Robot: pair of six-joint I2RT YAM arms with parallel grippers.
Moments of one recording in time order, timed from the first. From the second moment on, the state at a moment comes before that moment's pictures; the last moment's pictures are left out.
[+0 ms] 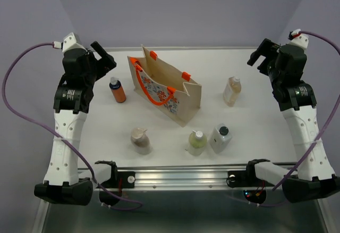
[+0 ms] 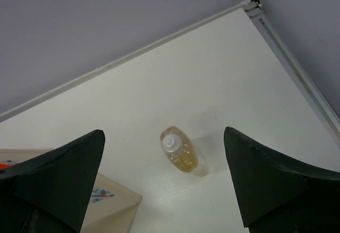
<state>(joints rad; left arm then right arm) -0.08 1.09 1.44 -0.67 -0.18 -0.56 0.11 1.12 1.44 -0.58 0.34 0.40</state>
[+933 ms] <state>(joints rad) -0.37 1.42 1.47 -0.71 -0.18 -0.59 0.11 1.60 1.48 -0.73 0.17 0.24</state>
